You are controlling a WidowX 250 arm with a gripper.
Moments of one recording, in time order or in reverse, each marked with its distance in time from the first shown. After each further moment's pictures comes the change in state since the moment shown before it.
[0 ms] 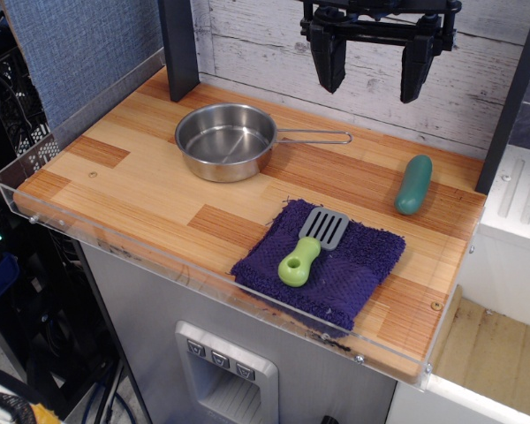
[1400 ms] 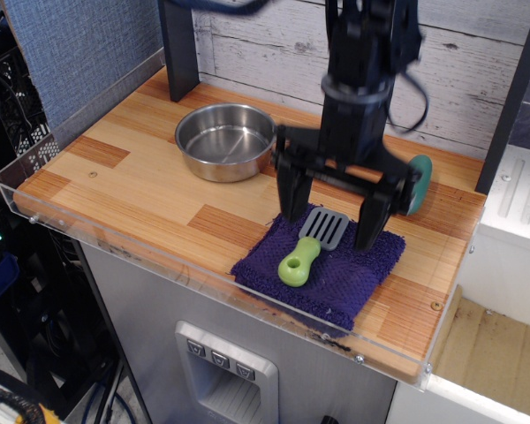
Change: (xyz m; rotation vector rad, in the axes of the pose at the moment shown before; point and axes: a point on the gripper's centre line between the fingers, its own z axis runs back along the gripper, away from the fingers) arm -0.083 0.005 -0.067 0.098 0.221 -0.107
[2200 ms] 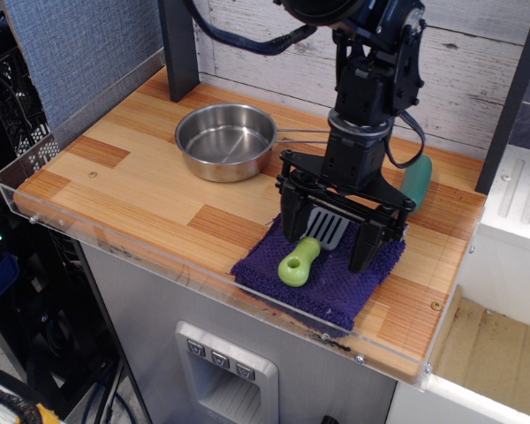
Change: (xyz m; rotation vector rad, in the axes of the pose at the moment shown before) arm 0.007 -0.001 -0.025 0.028 0.061 -0.041
